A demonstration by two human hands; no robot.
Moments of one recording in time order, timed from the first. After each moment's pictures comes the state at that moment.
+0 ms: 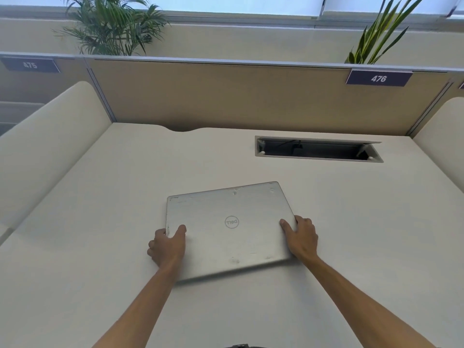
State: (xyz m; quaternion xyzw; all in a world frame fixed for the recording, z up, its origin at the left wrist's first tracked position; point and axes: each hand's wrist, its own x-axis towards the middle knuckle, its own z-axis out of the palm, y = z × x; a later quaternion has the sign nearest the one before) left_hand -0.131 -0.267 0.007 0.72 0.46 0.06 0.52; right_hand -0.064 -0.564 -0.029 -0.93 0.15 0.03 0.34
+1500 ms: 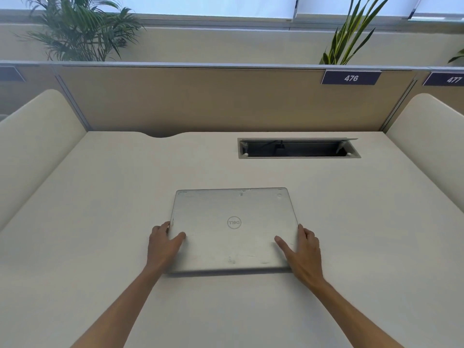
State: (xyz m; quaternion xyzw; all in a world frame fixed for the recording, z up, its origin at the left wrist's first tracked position) left_hand -0.099 -0.251 -0.014 0.85 0.24 -0.03 0.46; right_hand -0.114 -0.593 -0.035 -0.93 0.14 -0.02 0.34
